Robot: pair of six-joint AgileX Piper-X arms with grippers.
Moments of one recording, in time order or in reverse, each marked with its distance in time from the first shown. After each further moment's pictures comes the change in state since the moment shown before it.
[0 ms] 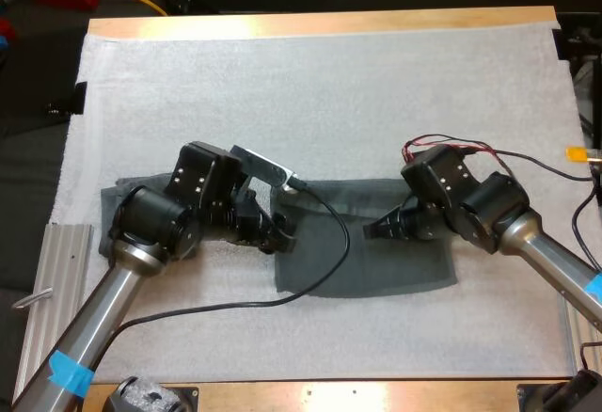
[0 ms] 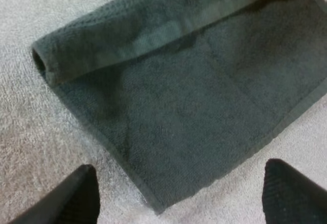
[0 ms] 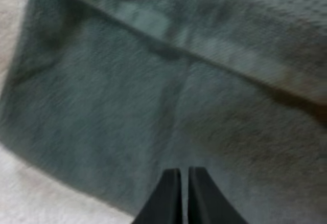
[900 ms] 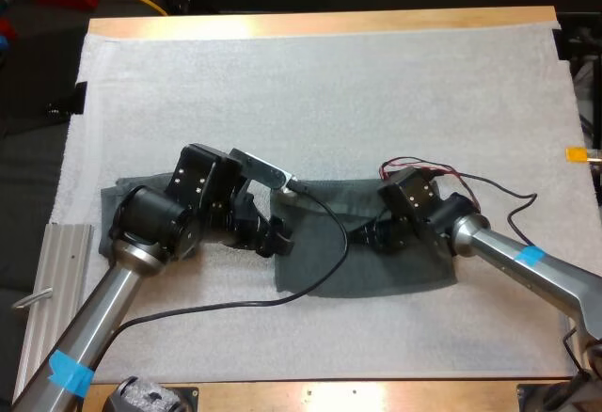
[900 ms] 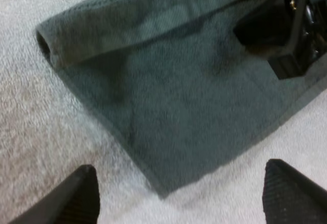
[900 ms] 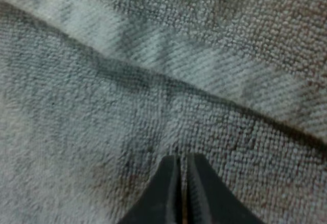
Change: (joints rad) left arm 0.000 0.000 0.000 0.044 -0.012 0.000; right arm 0.000 0.282 0.150 -0.455 -0.050 0.041
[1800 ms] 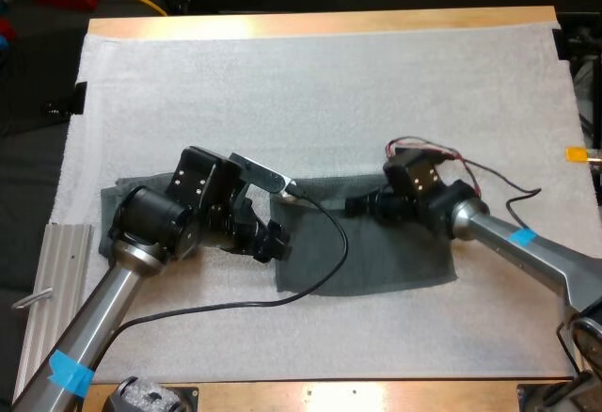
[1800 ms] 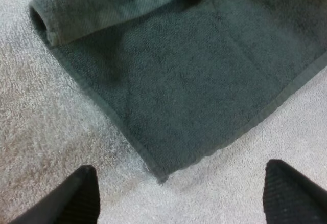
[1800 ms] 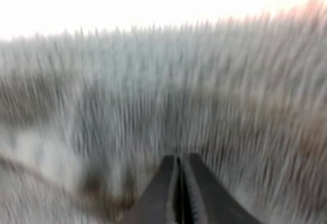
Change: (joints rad) left arm 0.000 0.000 0.000 0.029 0.000 0.000; right arm -0.085 0.075 -0.058 -0.161 0.070 0.103
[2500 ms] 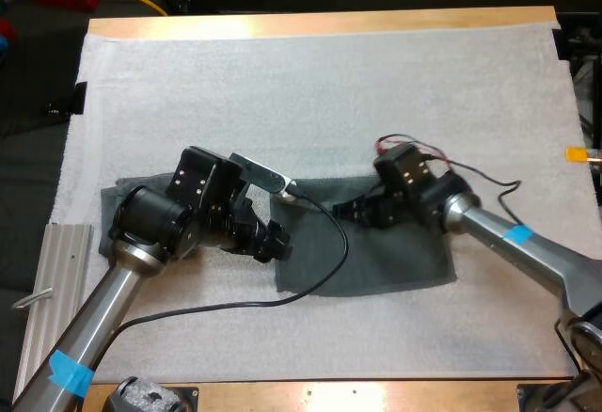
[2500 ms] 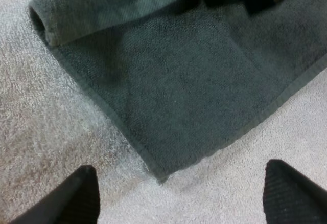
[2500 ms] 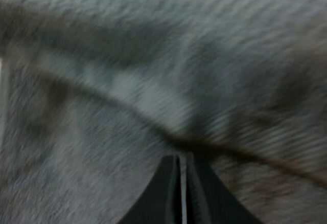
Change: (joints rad) left arm 0.000 0.000 0.000 0.000 0.000 0.000; right arm 0.063 0.002 -0.059 0.133 -0.211 -0.030
